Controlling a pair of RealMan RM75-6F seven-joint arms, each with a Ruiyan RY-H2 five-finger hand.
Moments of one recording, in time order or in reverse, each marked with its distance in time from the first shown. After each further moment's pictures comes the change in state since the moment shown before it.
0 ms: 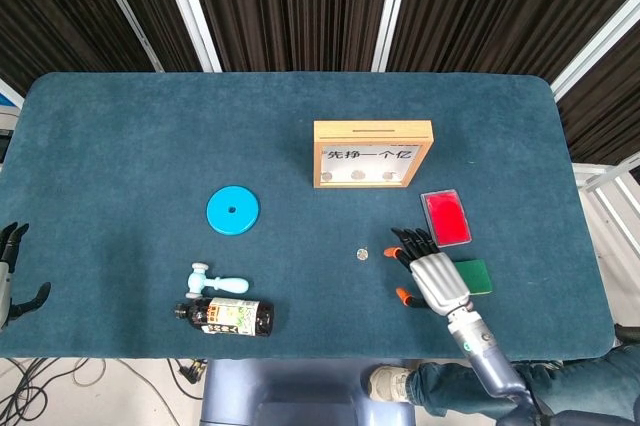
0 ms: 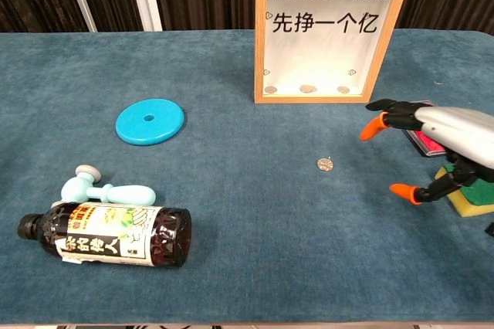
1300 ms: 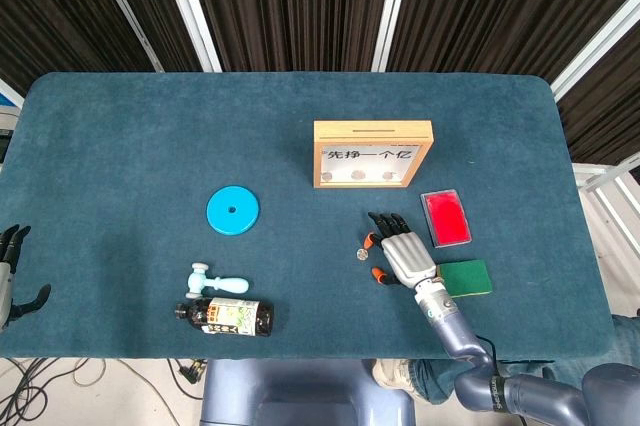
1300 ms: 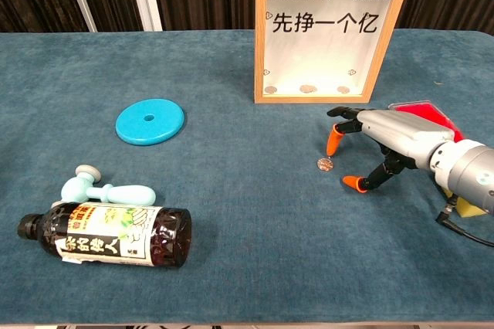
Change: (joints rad) left arm -0.010 0.012 0.005 -0.012 -0.027 -0.023 0.017; right arm 0.092 -0.164 0.144 0.202 0.103 -0.210 -0.028
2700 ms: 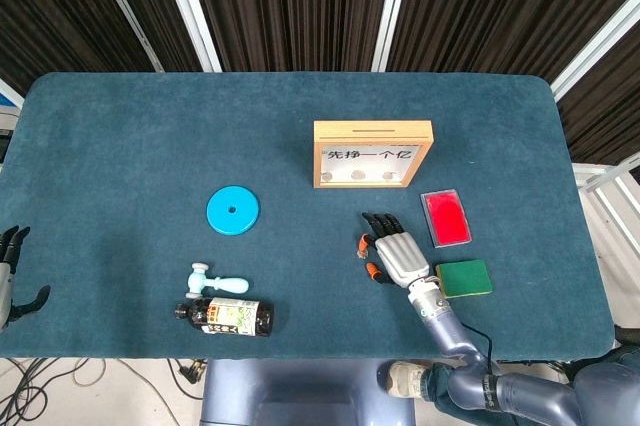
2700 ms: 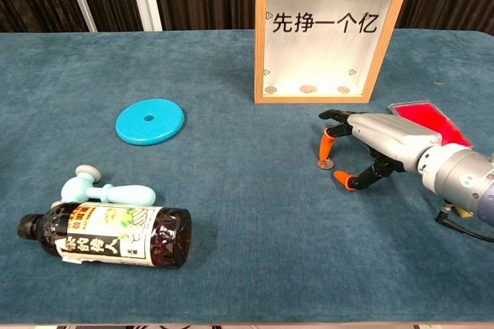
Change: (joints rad) left arm -0.005 0.005 0.003 -0.009 -0.020 -0.006 0.019; right arm 0.005 -0.038 0.022 0.028 0.020 -0.040 -0.028
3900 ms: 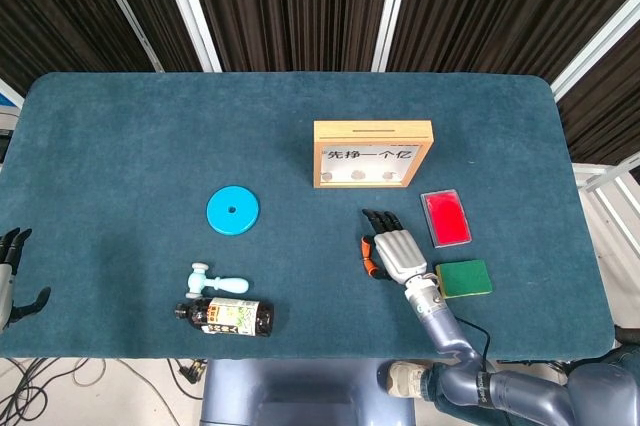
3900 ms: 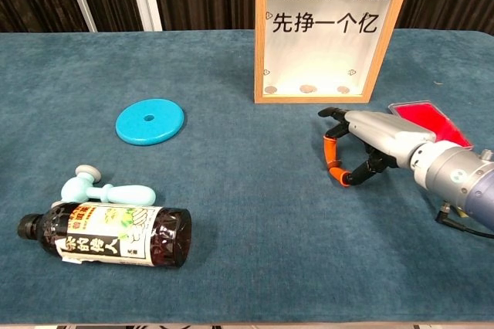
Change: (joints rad) left arm -0.006 0.007 0.007 -0.009 -0.014 -0.012 0.014; right arm 0.003 -0.032 0.034 0.027 0.008 -0.001 0.033
